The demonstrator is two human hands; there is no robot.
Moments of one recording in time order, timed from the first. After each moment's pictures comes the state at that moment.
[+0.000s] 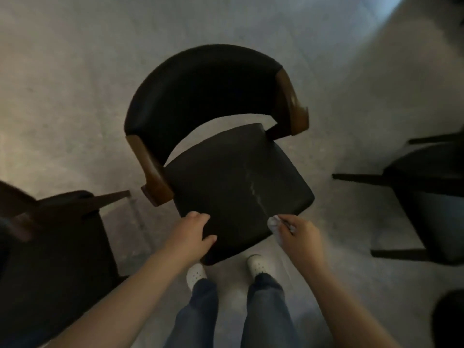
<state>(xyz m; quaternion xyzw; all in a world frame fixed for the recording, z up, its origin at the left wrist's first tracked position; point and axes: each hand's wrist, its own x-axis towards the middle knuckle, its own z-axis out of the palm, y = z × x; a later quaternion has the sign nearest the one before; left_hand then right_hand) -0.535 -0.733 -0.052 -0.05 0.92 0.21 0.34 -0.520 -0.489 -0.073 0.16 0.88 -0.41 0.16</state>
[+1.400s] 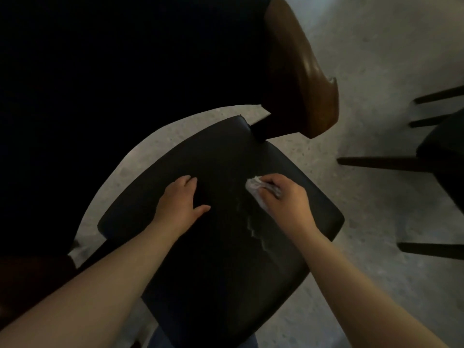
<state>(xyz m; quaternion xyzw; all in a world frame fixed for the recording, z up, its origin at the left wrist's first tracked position) -0.782 -0.713 -0.305 0.06 0.94 0.12 0.30 -0.731 -0.491 -0.273 0.13 0.89 -0.43 0.11</state>
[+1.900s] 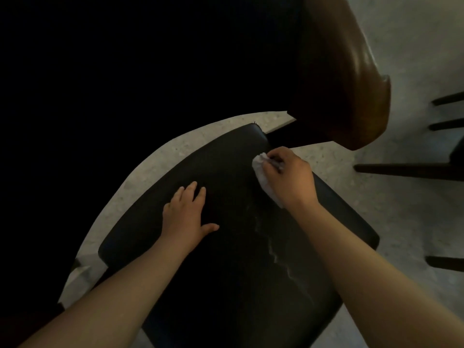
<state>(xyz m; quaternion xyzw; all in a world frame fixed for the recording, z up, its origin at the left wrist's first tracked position) -0.804 -0.732 -0.361 0.09 0.95 0.05 0.29 -0.819 -0.509 -0.324 0.17 0.91 -0.38 0.04</state>
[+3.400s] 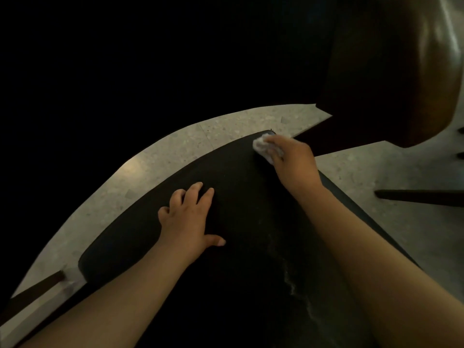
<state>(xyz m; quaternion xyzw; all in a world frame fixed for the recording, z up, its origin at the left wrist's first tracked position) -0.812 -0.733 -0.376 0.07 0.95 0.08 0.28 -0.878 -0.510 -0.376 0.05 0.95 -0.32 -0.01</state>
